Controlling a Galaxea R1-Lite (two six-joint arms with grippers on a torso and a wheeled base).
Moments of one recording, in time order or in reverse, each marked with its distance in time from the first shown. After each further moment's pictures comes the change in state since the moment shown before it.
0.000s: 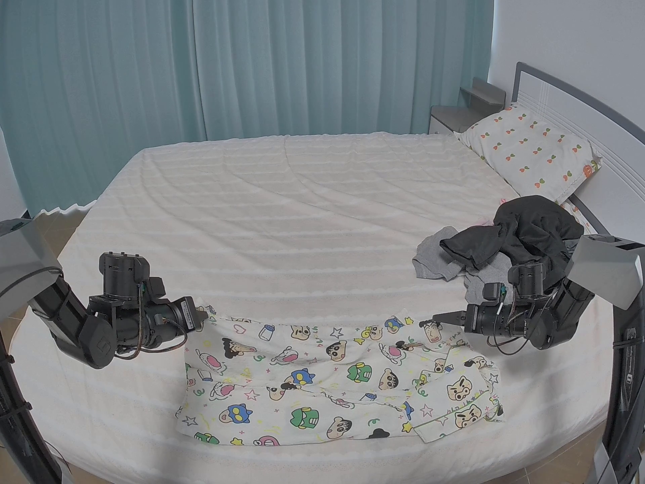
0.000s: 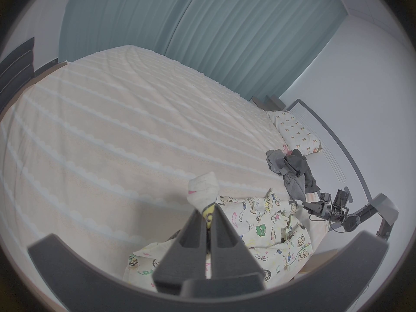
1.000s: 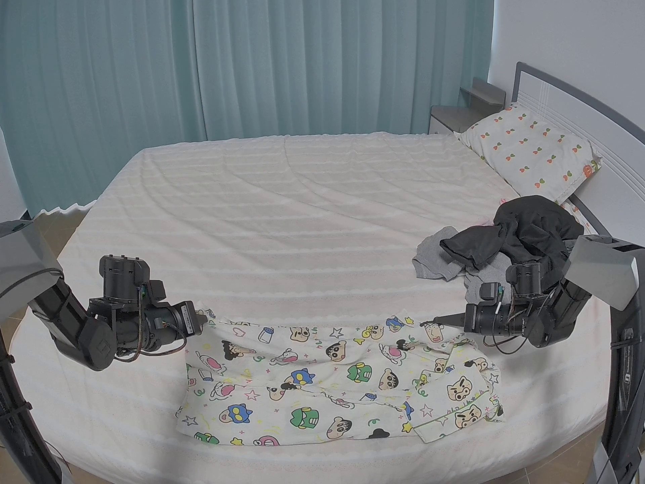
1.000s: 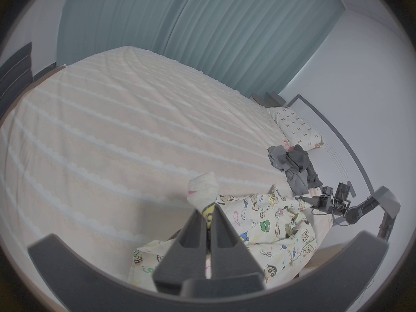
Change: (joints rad) left arm 0.001 -0.011 0.028 0.000 0.001 0.057; right arm -0.018 -0.007 0.018 -0.021 0.116 0.006
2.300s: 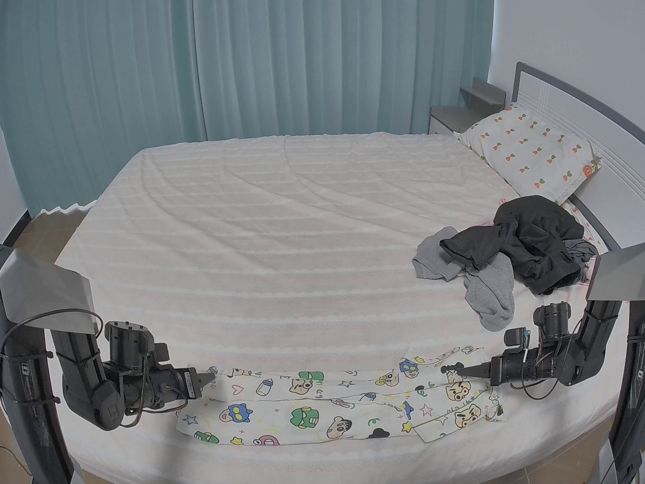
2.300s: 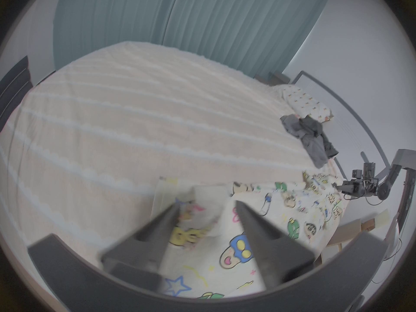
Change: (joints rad) left arm -0.006 0.255 0.355 -0.485 0.053 0.098; right arm -0.070 -0.085 0.444 -0.123 -0.028 -0.257
